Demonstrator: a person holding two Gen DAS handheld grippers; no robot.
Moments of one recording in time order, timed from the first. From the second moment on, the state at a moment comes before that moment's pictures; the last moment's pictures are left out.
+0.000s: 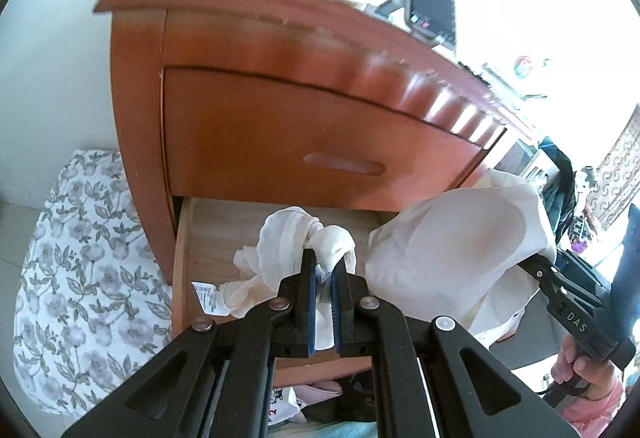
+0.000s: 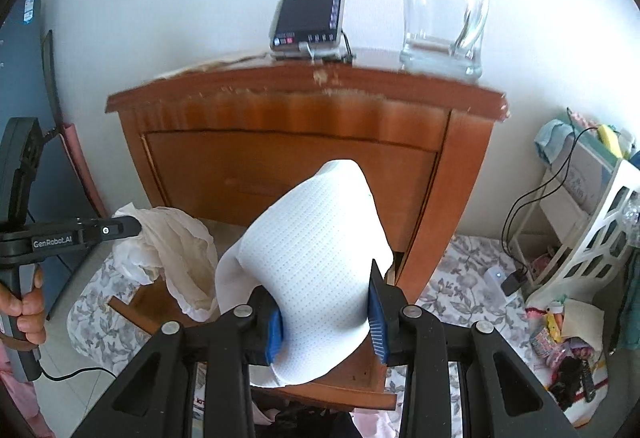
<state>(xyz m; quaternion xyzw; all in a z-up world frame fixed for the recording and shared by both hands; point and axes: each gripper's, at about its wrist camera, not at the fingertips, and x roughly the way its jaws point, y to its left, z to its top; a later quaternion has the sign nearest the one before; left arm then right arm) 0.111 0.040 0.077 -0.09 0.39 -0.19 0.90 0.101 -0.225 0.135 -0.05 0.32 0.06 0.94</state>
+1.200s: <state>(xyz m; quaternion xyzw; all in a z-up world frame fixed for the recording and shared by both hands) -0.024 0.035 0.170 -0.09 0.30 -0.22 0.92 -0.059 -0.208 0.232 -0.06 0.21 0.07 0.97</state>
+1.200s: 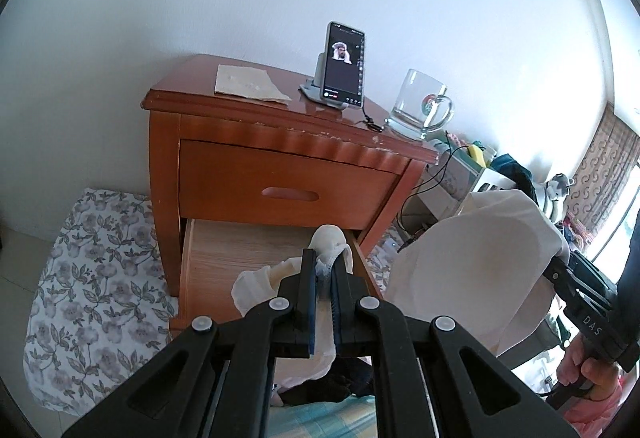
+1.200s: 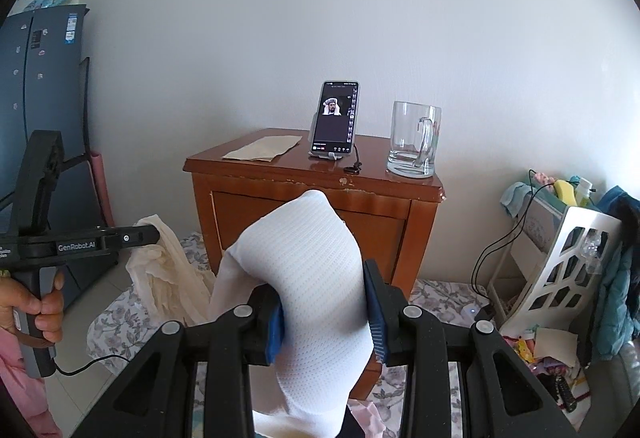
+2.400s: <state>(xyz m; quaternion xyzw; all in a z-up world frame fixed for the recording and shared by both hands) -0.006 0.017 0.049 -0.10 0.44 -0.22 0.87 -0.022 -0.196 0.100 -0.06 0.39 0.09 0.92</state>
